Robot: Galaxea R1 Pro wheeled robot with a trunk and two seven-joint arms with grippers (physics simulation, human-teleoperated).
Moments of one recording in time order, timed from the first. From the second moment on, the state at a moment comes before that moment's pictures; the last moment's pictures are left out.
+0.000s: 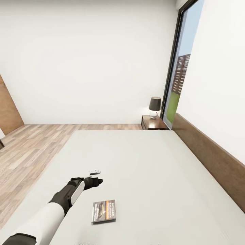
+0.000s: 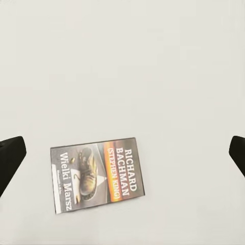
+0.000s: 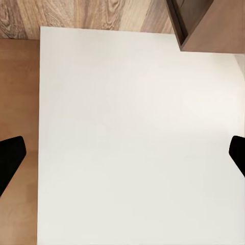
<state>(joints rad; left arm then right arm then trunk) -0.73 0.01 -0.17 -0.55 0.32 0.48 -0.06 0.31 0.00 0.15 0.04 -0.08 0.27 -0.23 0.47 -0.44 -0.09</state>
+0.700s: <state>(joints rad) -0.73 0.02 -0.17 -0.56 0.32 0.44 -0.06 0.31 0.00 0.15 0.04 -0.08 0.27 -0.23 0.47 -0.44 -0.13</state>
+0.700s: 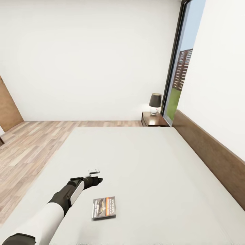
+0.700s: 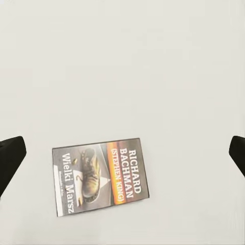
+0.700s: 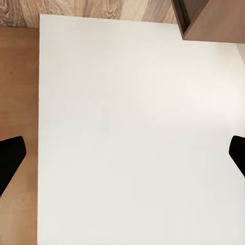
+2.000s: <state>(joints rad) -0.73 0.02 -0.17 -0.55 0.32 0.34 -0.06 0.31 0.01 0.15 0.04 -0.08 0.30 -0.22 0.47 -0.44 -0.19</state>
